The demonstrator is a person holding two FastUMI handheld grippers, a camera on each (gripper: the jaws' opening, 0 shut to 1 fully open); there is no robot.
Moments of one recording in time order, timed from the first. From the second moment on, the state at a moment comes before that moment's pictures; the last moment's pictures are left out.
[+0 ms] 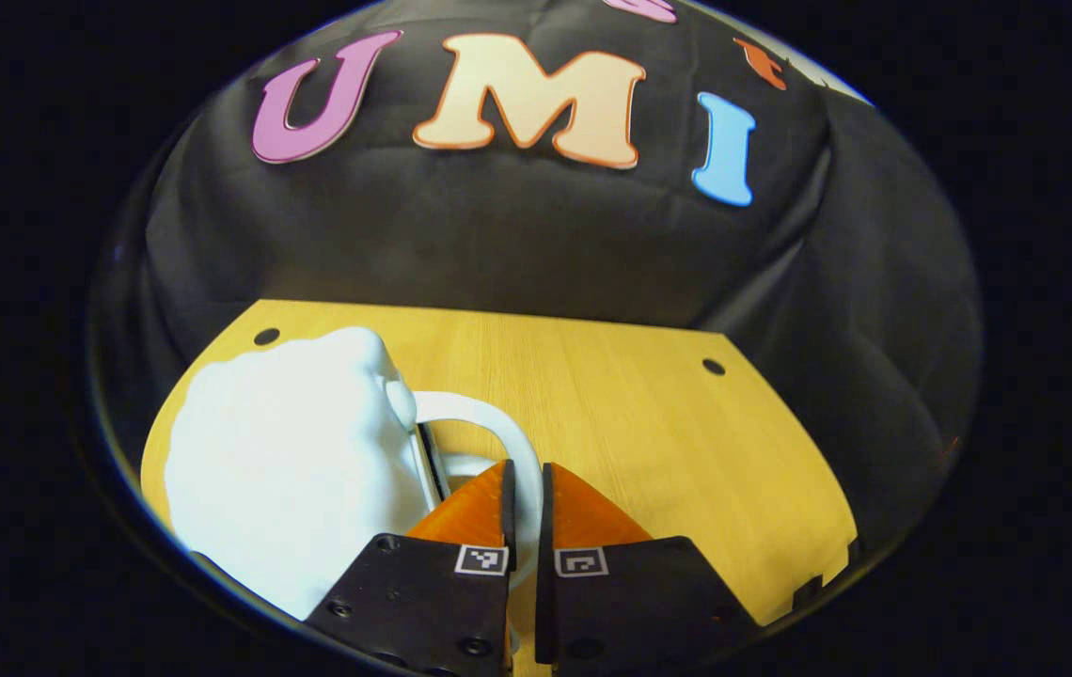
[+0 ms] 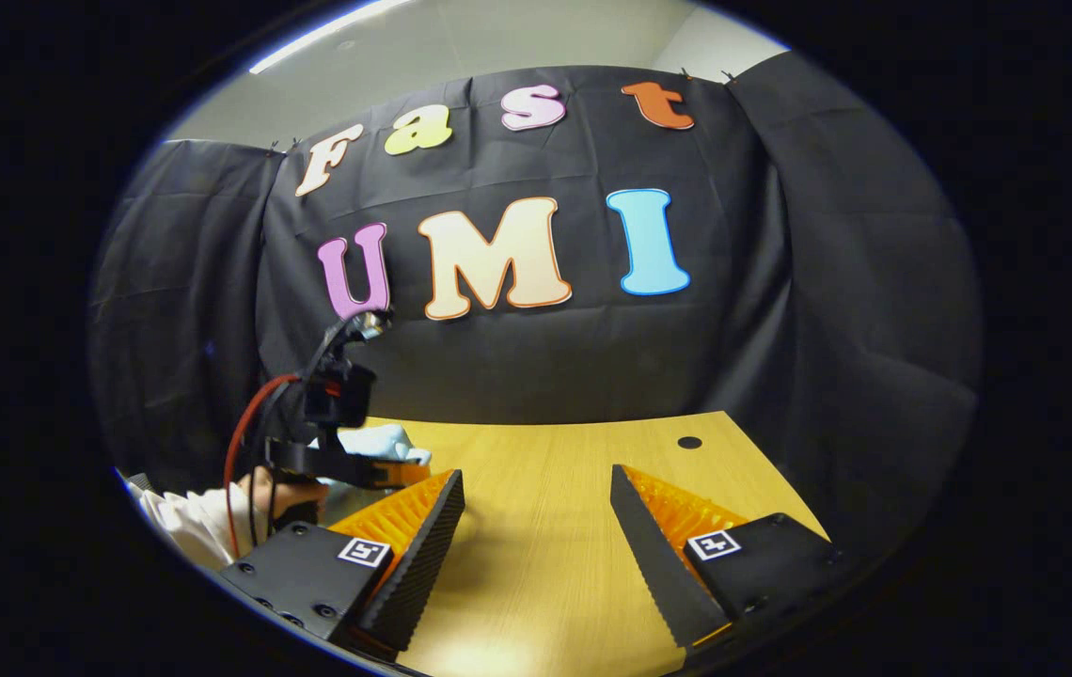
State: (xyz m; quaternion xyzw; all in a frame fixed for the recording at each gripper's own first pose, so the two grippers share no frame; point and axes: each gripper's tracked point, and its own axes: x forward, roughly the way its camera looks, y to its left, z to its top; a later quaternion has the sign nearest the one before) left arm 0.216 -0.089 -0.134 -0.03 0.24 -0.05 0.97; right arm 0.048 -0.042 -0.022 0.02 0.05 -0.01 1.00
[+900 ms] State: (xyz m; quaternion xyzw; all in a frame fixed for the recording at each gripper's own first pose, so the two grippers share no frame) left arm 0.113 -0.082 0.044 -0.05 -0.01 -0.02 1.00; right arm 0.050 -0.062 0.010 0.03 0.01 -0.01 1.00
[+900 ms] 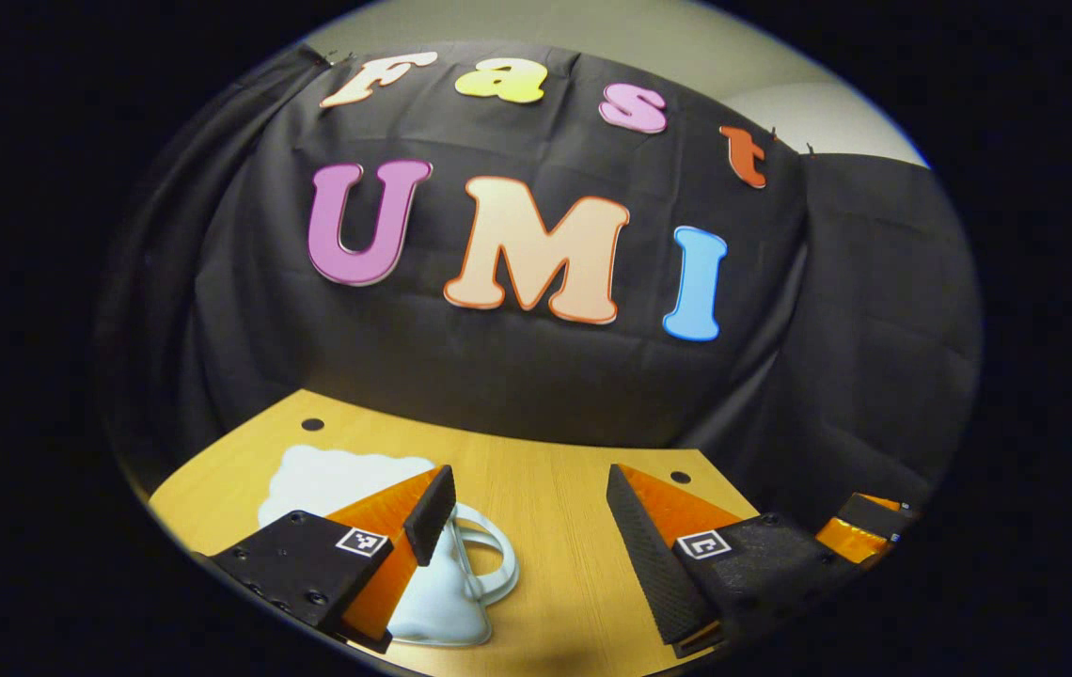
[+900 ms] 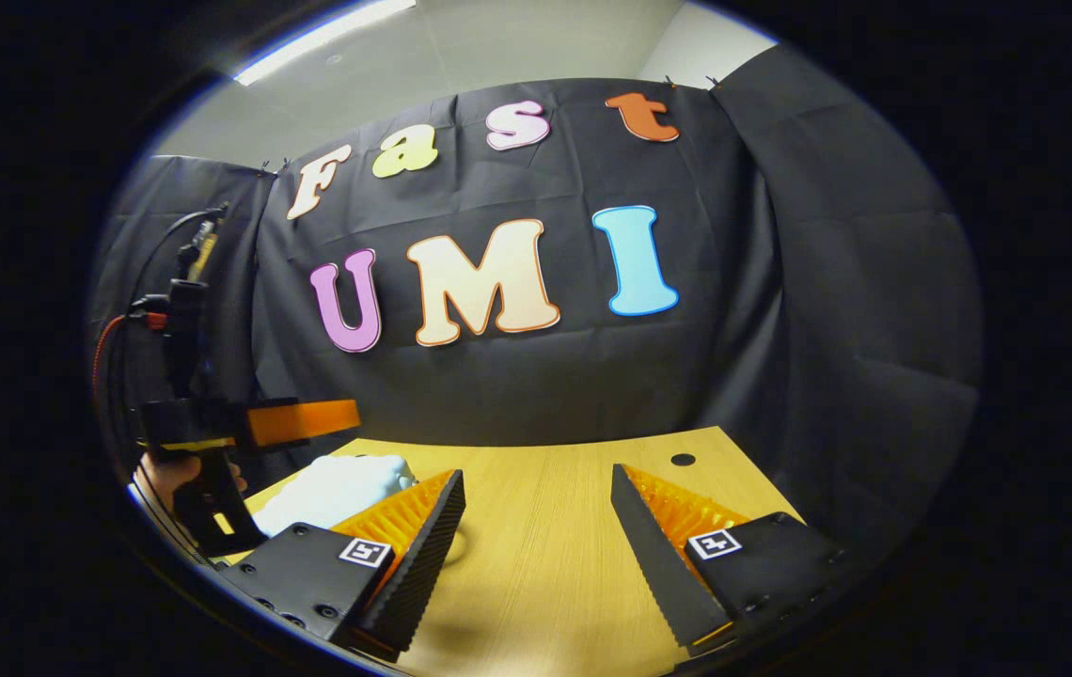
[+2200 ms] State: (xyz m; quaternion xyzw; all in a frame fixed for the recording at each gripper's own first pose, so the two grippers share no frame) left arm 0.044 -0.070 0.020 -0.09 -0.01 0.00 1.00; right arm -0.001 -0.058 0.038 0.04 -0.04 -0.03 1.00
